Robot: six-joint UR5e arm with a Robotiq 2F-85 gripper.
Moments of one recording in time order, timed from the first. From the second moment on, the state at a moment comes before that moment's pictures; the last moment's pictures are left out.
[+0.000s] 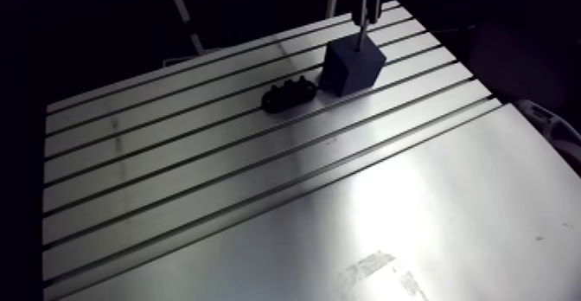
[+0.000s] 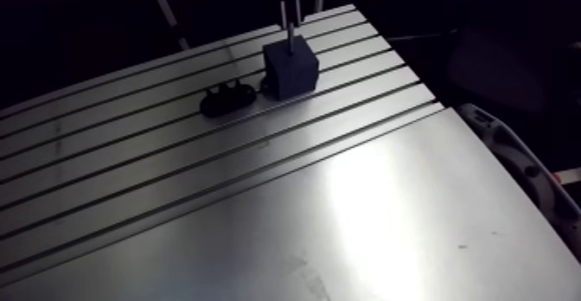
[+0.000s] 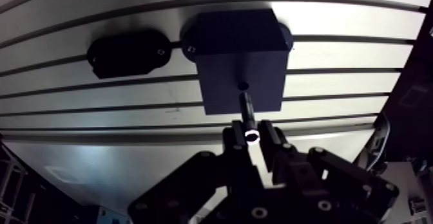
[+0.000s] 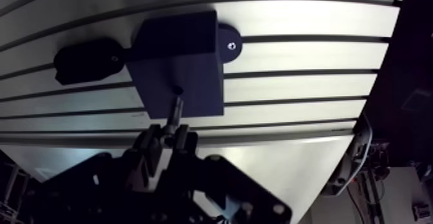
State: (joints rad) arm -0.43 -0.94 1.25 -1.40 -1.70 -1.88
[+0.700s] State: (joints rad) arm -0.43 -0.94 1.25 -1.40 -1.70 -1.88
